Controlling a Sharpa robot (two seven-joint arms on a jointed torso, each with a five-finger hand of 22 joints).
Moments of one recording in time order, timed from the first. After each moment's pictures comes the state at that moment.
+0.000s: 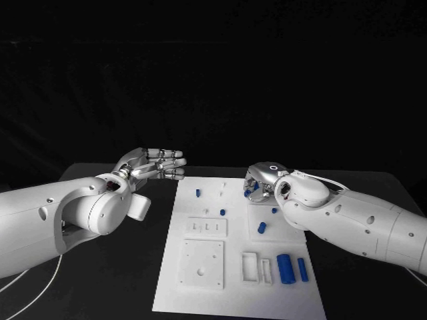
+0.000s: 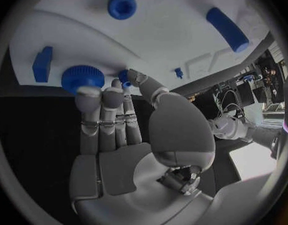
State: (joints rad) left arm 1.43 -0.88 -0.21 1.55 -0.05 -0.35 0.30; left_hand 1.42 -0.07 0.07 0.00 0.13 0.82 0.18 0.06 0.06 0.99 0.16 0.06 0.06 1.10 0.14 0.07 0.07 0.09 0.95 0.13 0.33 0.08; right arm 1.19 -0.59 0.03 1.21 -1.75 -0.26 -0.23; right_hand 1.21 -0.13 0.54 -0.27 0.31 1.28 0.07 0.06 0.12 1.33 0.00 0.16 0.10 1.44 -0.07 0.87 0.86 0.15 1.46 -0.09 0.88 1.03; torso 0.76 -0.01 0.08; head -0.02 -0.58
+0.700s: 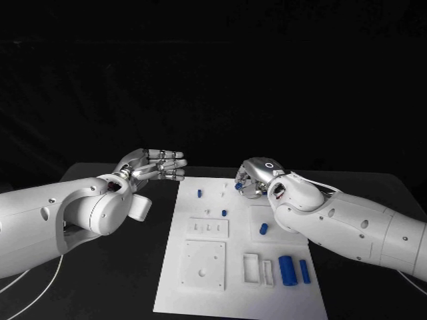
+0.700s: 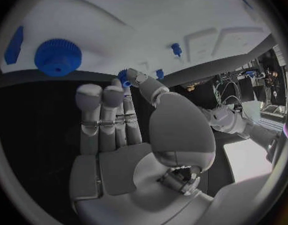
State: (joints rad) left arm 1.43 -0.88 -0.21 1.54 -0.06 -0.35 0.30; left_hand 1.42 -0.07 0.07 0.00 0.13 0.82 0.18 0.06 0.06 0.99 0.16 0.06 0.06 1.10 0.14 0.07 0.07 0.09 0.95 0.13 0.33 0.08; right arm 1.19 -0.55 0.03 1.23 -1.77 -0.42 -0.28; right_hand 1.21 -0.13 0.56 -0.28 0.31 1.29 0.06 0.06 0.12 1.33 0.00 0.17 0.10 1.44 -0.08 0.87 0.86 0.14 1.47 -0.10 0.85 1.08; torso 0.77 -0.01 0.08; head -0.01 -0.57
